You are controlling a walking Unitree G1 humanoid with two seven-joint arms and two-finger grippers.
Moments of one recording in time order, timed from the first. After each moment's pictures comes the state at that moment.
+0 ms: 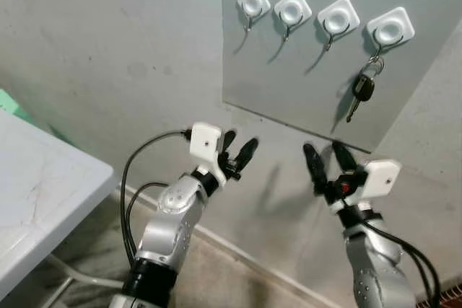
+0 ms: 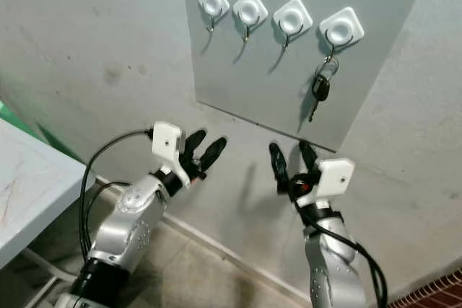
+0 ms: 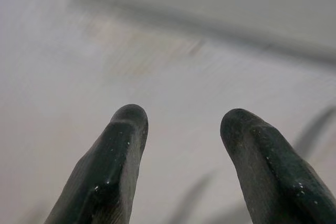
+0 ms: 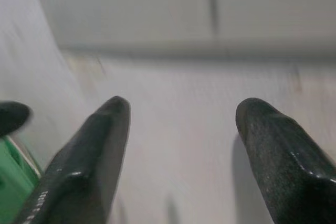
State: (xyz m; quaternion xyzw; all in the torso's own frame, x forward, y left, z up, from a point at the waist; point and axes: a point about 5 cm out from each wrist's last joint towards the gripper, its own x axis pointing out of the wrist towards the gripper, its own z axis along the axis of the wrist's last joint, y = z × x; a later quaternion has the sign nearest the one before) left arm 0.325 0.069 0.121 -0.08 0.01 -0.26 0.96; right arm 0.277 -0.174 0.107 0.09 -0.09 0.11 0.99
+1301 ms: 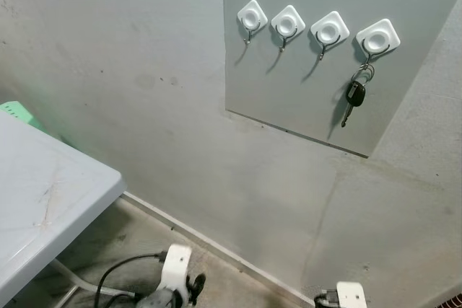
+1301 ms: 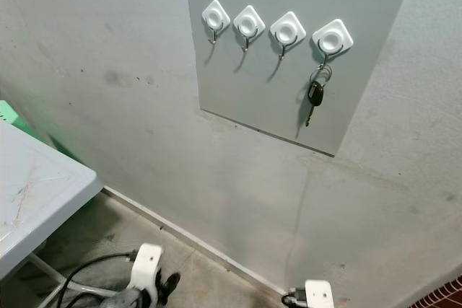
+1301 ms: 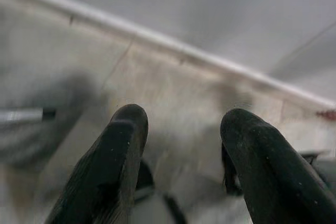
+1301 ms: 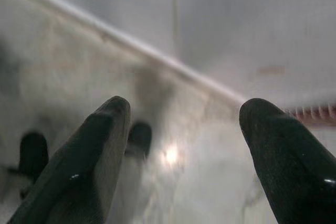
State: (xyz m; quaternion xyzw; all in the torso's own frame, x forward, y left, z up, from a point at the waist) left arm 0.205 0.135 -0.073 -0.02 0.41 -0.12 0.91; right arm 0.150 -0.213 -0.088 -0.03 0.42 -0.05 0.91
